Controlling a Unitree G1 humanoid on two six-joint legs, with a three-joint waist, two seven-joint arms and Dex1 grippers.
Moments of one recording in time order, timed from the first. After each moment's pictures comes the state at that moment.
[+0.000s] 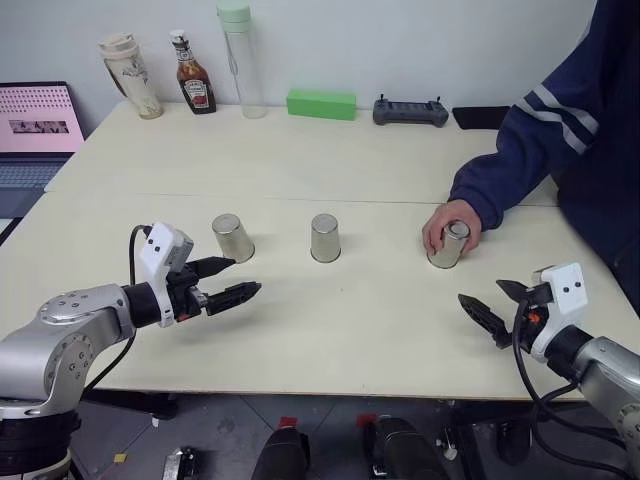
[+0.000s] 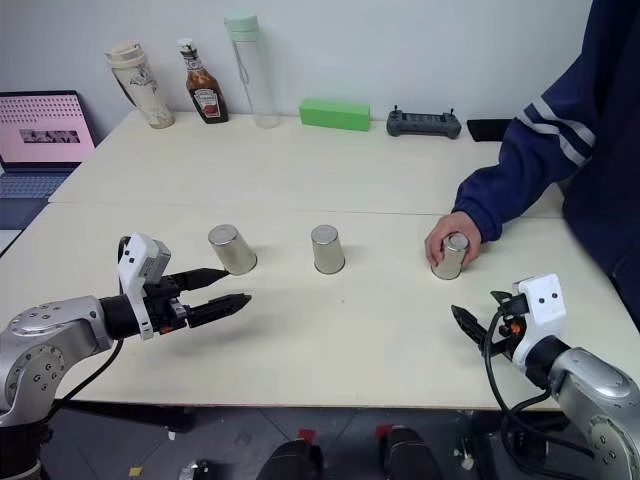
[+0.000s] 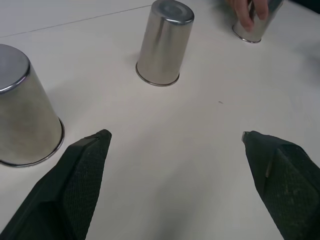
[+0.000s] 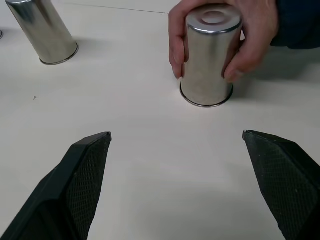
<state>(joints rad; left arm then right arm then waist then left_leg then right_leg) -0.14 0.83 0.30 -0.31 -0.66 0.84 -0.85 0.14 -0.58 -0.36 -0.67 0.65 0.86 0.37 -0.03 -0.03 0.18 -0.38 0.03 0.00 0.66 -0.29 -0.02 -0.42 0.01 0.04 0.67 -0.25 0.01</state>
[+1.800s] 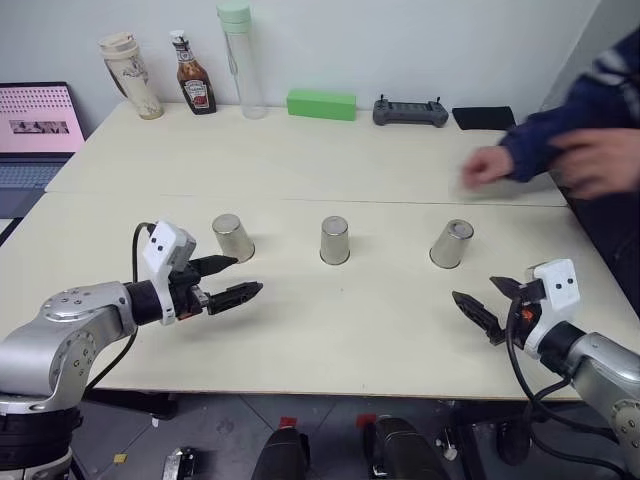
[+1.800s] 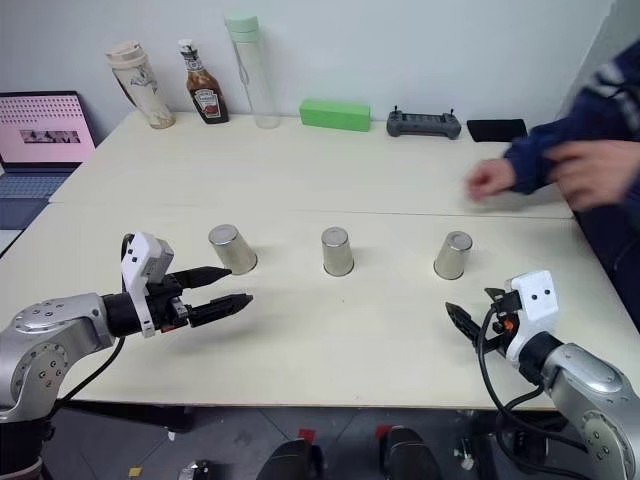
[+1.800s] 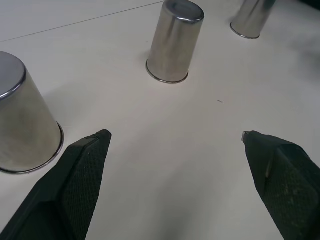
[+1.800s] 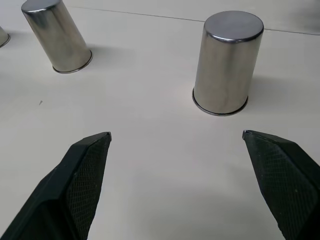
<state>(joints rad) -0.16 0.83 0.27 -0.32 -0.65 0.79 -0.88 0.11 -0.57 -0.31 -0.67 0.62 0.85 0.35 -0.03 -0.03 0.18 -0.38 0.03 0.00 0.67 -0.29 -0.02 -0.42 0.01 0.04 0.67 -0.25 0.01</state>
